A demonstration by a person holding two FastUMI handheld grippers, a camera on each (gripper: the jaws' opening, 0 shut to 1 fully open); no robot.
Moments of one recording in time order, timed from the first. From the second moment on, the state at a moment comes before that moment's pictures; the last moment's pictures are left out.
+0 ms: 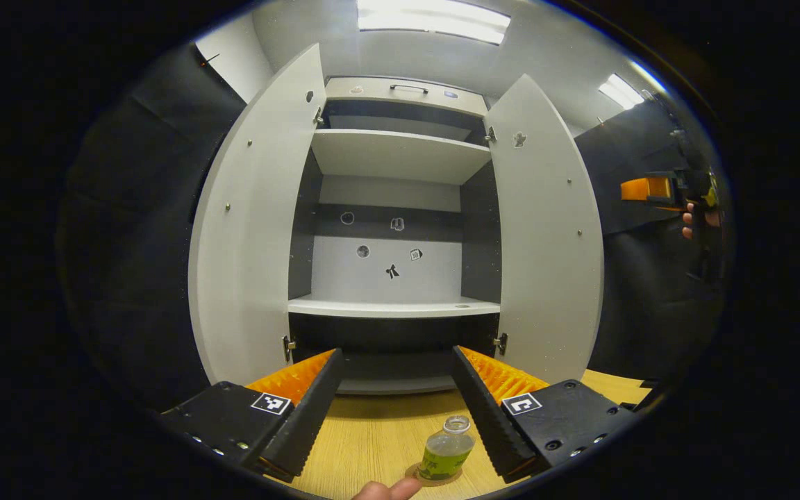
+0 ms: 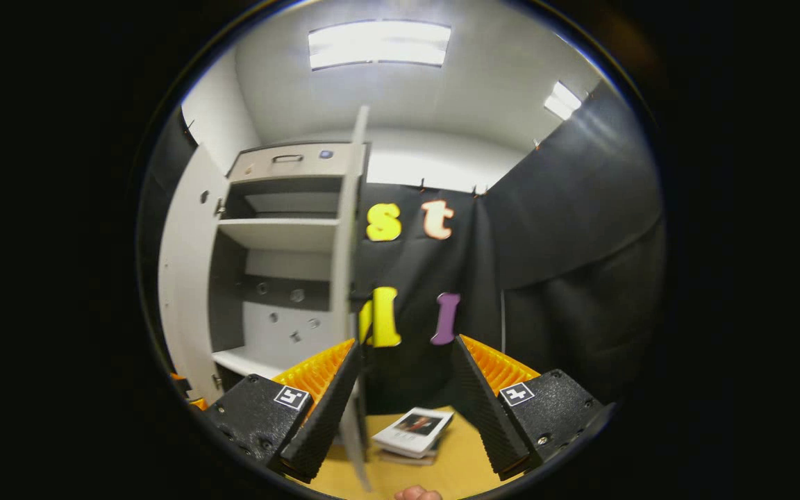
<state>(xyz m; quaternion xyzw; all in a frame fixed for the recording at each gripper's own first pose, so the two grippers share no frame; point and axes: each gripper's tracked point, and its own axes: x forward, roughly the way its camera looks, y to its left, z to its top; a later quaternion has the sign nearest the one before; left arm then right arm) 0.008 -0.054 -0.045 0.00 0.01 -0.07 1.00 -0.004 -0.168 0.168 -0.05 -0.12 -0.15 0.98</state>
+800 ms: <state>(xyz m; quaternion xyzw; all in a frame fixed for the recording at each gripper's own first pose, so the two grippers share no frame) 0.000 -0.041 -0.073 0.00 0.05 -0.06 1.00 0.078 -0.188 0.151 -0.04 -0.07 -0.15 0.99</state>
